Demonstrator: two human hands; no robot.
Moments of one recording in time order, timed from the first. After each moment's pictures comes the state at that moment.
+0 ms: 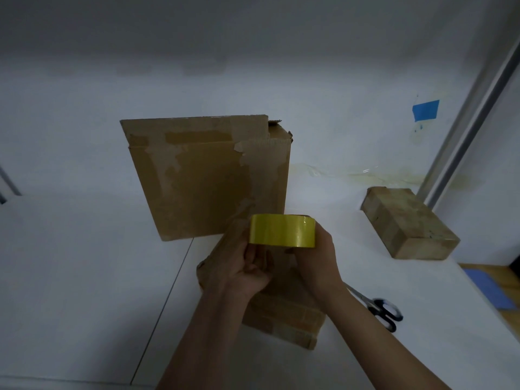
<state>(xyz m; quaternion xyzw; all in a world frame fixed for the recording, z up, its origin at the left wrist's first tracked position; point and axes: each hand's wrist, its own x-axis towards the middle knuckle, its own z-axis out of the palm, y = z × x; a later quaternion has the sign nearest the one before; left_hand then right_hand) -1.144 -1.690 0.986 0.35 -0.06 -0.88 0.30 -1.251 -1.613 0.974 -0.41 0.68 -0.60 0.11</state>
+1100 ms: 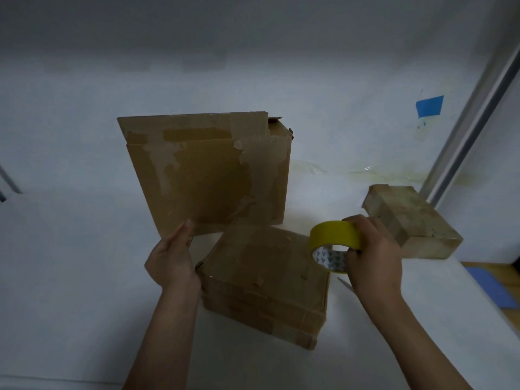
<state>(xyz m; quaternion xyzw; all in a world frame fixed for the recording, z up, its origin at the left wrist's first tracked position) -1.100 -1.745 0.952 0.50 -0.28 -0.57 0.59 -1.302 -1.567 0.972 -0.41 0.78 -0.42 -0.19</state>
